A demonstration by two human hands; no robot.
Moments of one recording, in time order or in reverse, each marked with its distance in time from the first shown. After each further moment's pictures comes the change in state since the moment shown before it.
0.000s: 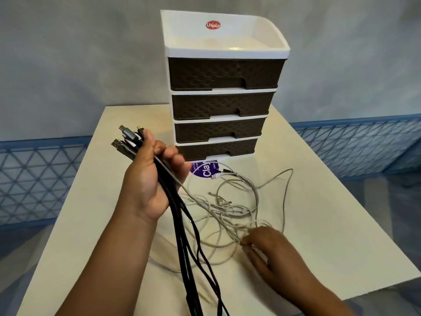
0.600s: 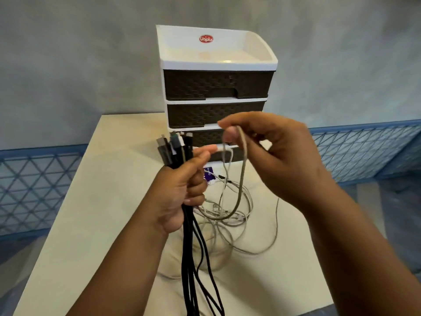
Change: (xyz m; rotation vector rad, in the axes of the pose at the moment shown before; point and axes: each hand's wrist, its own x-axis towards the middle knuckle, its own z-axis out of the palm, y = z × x) left_hand -0.019 -0.021 0.027 0.408 -0.181 -0.074; right_hand 0.110 -0.100 -0.149 0.266 0.406 -0.212
